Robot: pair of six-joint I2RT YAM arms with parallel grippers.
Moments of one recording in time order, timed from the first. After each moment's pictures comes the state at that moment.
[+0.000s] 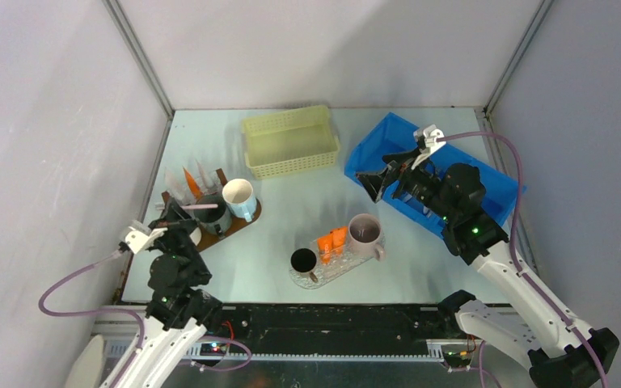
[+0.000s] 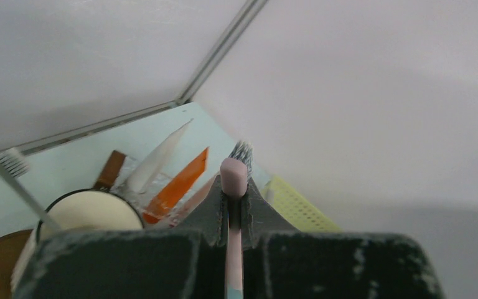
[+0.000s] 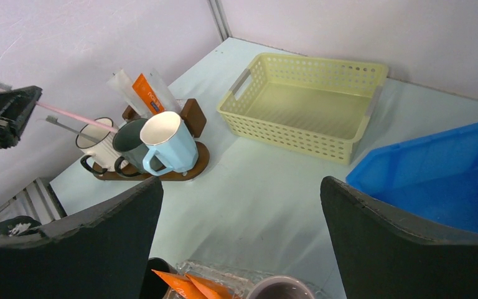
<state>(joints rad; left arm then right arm) -0.51 0.15 0.32 0.23 -1.06 -0.36 0.51 0.89 0.85 0.04 -0.26 0.28</state>
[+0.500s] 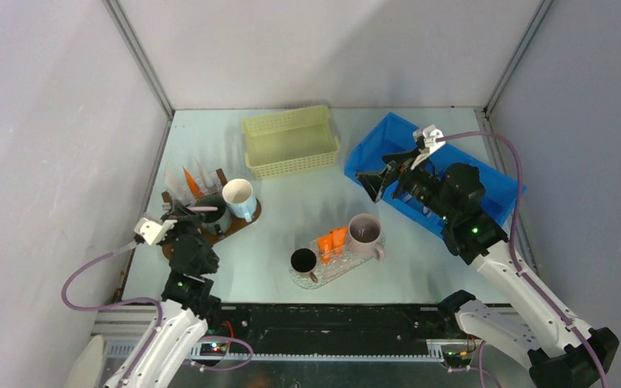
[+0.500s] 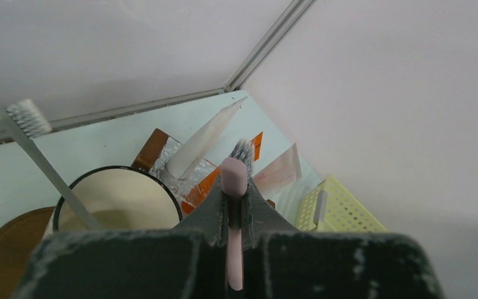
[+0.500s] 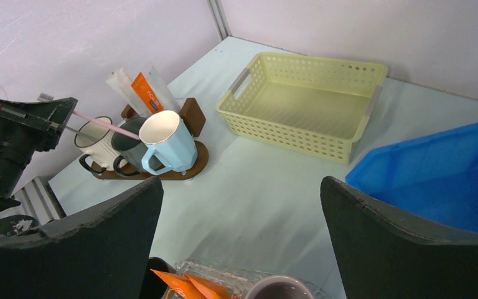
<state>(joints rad) -0.33 0.34 0.19 0.33 -1.05 -0.50 0.51 0.89 0.85 0.04 -0.26 0.28</state>
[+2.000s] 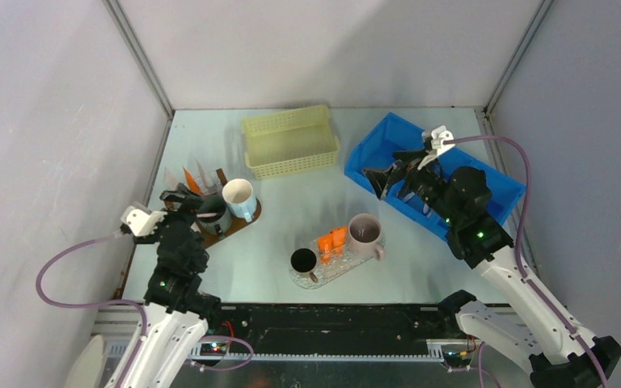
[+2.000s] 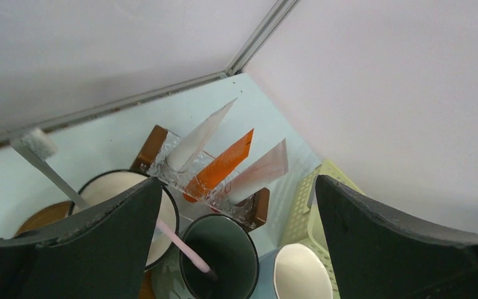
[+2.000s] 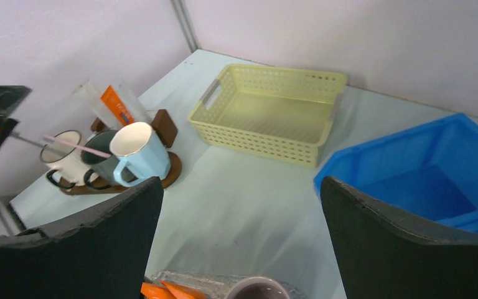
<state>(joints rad) -0.29 0.37 0.40 -0.06 -0.97 -0.64 0.50 0.85 0.85 0.02 -0.19 0.23</state>
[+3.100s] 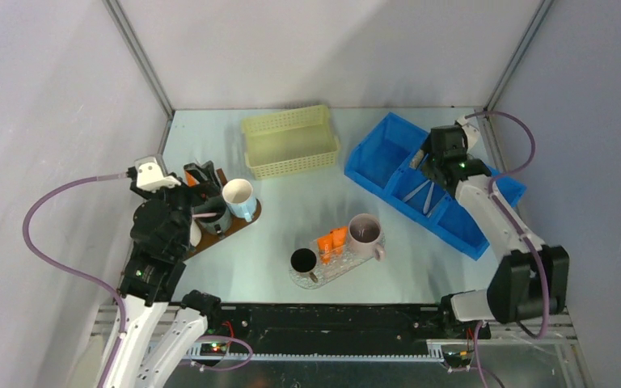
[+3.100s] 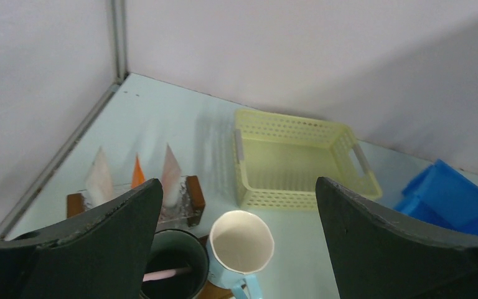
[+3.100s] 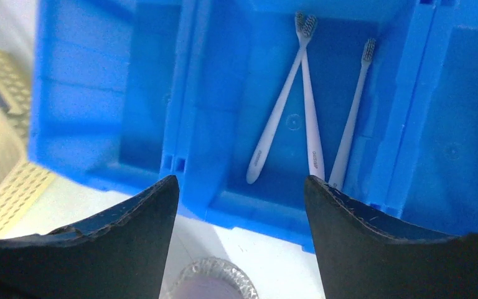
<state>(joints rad) -0.29 0.53 0.81 -0.25 -0.45 -0.25 0.17 1.34 1.09 -0.49 0.29 0.66</state>
